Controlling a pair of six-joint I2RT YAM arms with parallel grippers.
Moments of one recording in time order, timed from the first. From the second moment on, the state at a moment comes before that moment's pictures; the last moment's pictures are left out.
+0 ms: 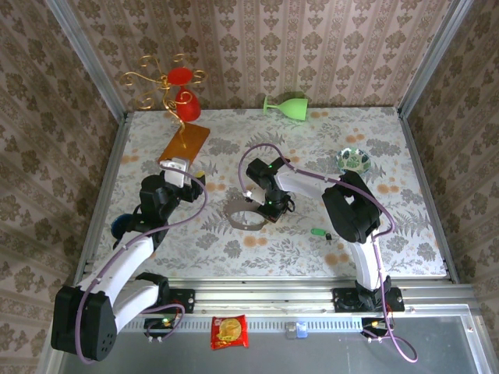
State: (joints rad) left arm -0.29 0.97 0.47 0.24 0.11 0.04; right arm 0.69 2.07 1.52 -1.03 -0.08 -0.26
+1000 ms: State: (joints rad) left arm -0.41 0.90 0.61 -0.02 0.60 0.60; right arm 0.68 1.51 1.26 -0.58 -0.30 -0.58
